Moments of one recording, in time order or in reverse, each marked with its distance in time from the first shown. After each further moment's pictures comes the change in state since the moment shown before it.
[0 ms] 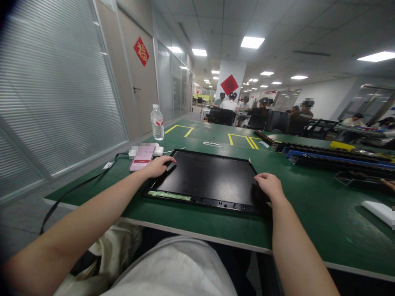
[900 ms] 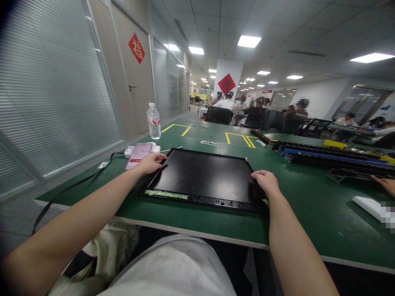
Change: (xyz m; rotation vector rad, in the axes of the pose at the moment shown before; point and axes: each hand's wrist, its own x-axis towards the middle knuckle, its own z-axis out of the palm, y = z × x) left_hand 0.005 -0.013 0.001 -0.475 0.074 -0.256; right_hand 0.009 0.014 0.010 0.221 0.037 -0.005
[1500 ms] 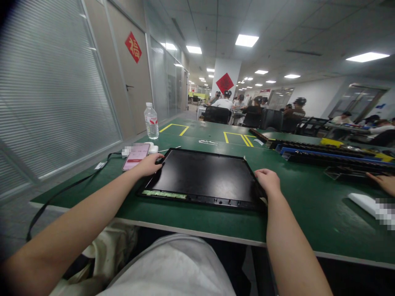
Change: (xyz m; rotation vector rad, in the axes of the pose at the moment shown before) left_hand -0.010 0.014 -0.002 0.585 0.010 0.110; right_hand 0.006 0.006 -0.008 -0.084 0.062 0.085
